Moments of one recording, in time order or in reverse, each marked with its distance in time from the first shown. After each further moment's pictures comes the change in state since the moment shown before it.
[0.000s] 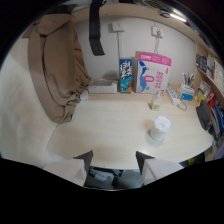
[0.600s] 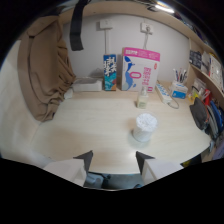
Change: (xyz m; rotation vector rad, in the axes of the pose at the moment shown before) arm 0.073 0.014 0.033 0.019 0.074 0.001
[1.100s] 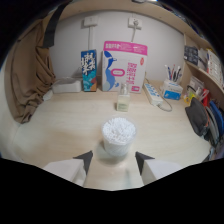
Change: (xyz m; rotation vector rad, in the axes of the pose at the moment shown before) arm 0.098 -0.007 0.078 0.048 0.061 -0.008
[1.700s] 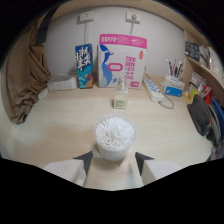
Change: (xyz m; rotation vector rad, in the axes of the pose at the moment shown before) arm 0.010 0.002 0.029 -0.040 0.005 0.013
